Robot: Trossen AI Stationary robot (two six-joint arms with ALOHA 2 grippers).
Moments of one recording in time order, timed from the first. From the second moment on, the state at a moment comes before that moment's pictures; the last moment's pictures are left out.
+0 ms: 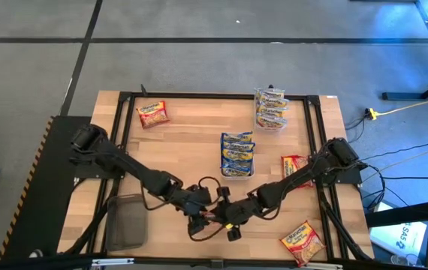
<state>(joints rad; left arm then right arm) -0.46 1.73 1.17 -0.21 -0.02 -0.82 0.50 1.93 1.28 -0.05 0.19 0.12</state>
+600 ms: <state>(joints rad) -0.46 1.77 1.16 -0.21 0.00 -0.74 0.50 1.93 1.28 -0.01 0.18 0.13</state>
